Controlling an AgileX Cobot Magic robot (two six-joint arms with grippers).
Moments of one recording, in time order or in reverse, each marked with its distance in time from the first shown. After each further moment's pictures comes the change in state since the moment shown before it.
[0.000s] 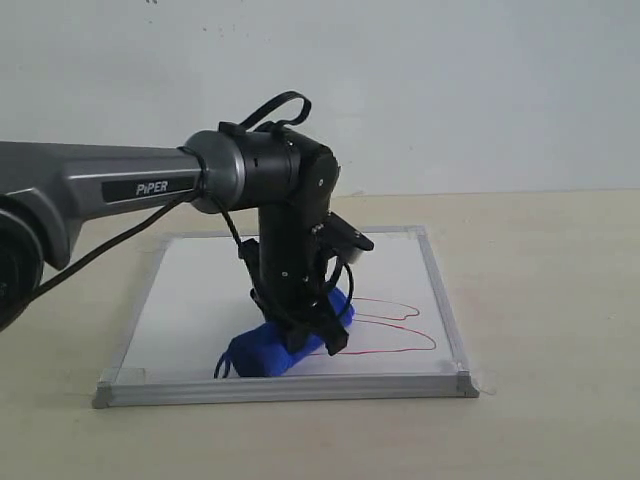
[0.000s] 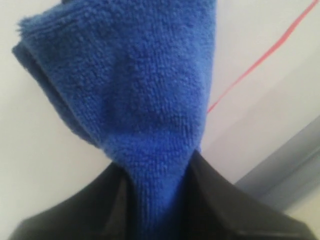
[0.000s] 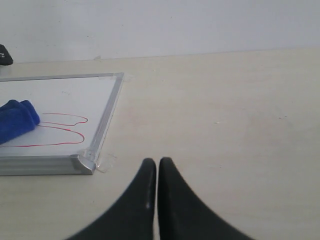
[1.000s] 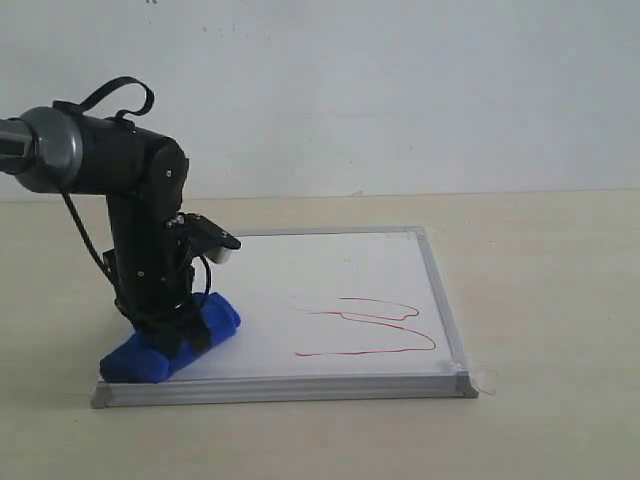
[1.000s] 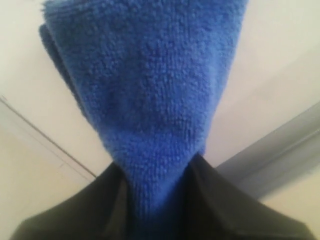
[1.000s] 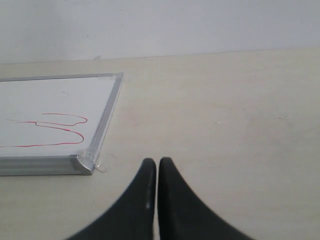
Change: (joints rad) left arm 0.259 -0.231 0.388 0.015 -0.108 0.112; right arm 0.000 0.000 0.000 0.000 0.000 0.000
